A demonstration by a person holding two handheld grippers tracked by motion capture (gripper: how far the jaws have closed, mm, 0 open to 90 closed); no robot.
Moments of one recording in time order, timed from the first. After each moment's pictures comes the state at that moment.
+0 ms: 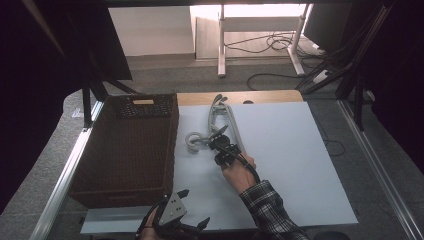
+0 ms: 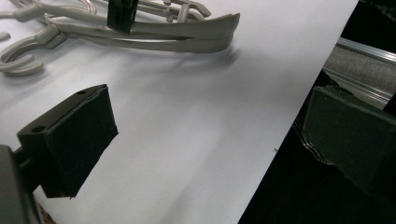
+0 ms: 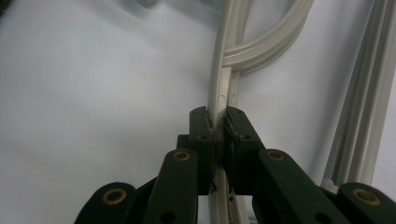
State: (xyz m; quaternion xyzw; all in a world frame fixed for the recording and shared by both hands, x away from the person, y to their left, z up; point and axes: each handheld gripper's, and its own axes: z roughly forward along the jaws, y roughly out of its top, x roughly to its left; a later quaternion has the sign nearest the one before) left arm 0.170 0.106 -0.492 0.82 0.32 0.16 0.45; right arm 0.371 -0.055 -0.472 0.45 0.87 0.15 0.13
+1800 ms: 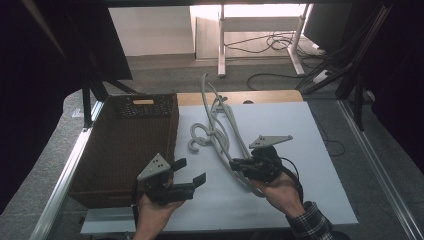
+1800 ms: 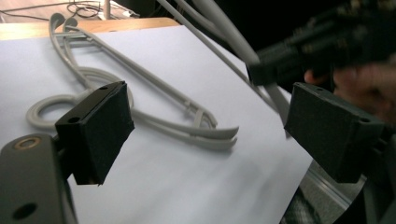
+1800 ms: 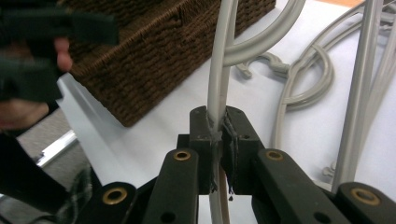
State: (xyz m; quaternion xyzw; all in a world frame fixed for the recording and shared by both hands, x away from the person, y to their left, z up) left arm 0.227 0.124 -0.425 0.71 0.41 0.09 0.57; right arm 0.288 -0.156 -0.392 0.33 0.84 0.43 0.05
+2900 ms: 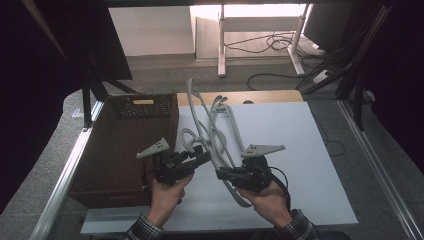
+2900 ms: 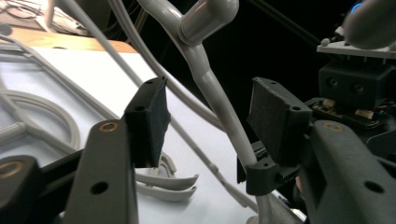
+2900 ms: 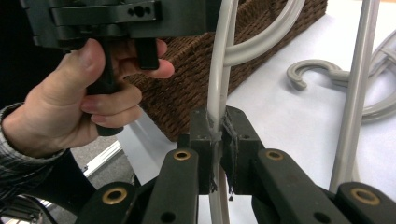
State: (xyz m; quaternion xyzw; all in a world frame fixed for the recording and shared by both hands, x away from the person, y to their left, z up) left arm 0.268 0.124 -0.433 0.64 0.39 -0.01 0.66; right arm 0.271 -0.135 -0.404 0.32 0.81 0.49 -0.01
